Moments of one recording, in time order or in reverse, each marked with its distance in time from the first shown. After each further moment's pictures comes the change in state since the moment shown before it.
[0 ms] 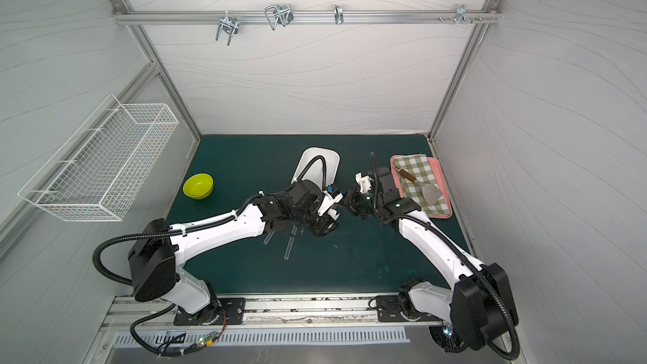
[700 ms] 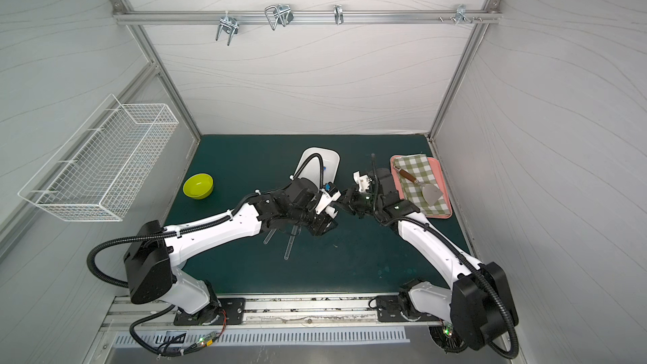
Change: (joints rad) left arm 0.015 -0.023 0.001 -0.014 0.017 0.009; right arm 0.002 0.000 -0.036 0.121 -0.050 0.038
